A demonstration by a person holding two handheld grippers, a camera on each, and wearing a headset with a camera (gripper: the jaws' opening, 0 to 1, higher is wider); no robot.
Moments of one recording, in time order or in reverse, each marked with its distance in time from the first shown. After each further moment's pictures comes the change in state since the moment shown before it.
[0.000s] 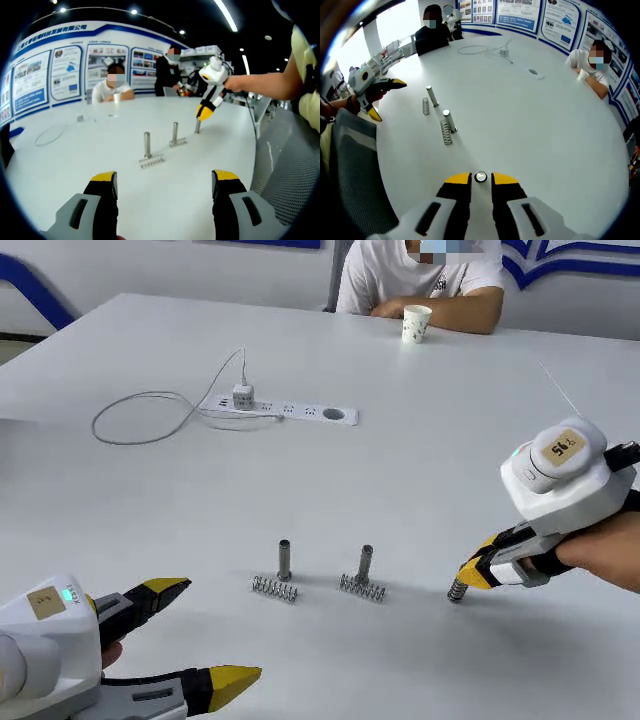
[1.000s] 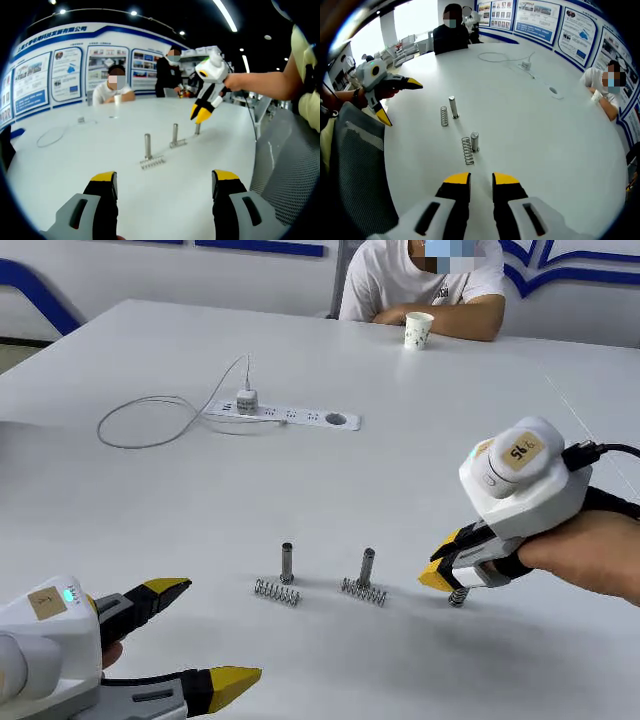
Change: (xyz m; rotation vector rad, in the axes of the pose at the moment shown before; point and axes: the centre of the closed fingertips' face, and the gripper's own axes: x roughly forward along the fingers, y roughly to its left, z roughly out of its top) left arm -0.003 -0.002 0.003 0.007 -0.008 0.008; right arm 0.017 0.036 0.036 -0.127 -0.039 0.061
